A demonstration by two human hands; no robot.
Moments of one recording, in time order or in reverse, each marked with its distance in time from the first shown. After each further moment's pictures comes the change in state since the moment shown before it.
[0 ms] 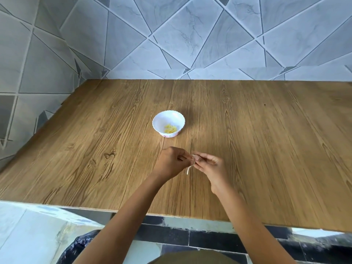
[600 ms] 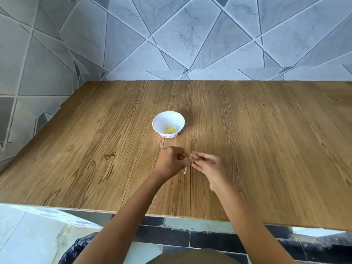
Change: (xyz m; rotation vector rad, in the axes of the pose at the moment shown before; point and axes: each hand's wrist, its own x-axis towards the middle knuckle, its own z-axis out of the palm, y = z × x) left_hand 0.005 -0.006 0.001 0.018 0.034 0.037; right_hand 0.007 0.000 0.005 0.002 0.017 0.073
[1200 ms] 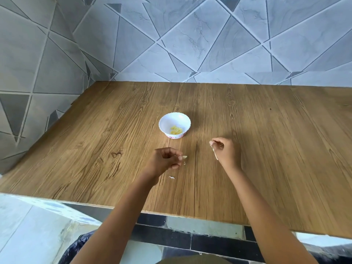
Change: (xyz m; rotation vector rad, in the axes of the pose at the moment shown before) left_hand -0.015 -0.016 -0.029 -0.632 -0.038 -0.286; right_hand 0.070 -0.007 -0.035 -0.899 0.226 -0.550
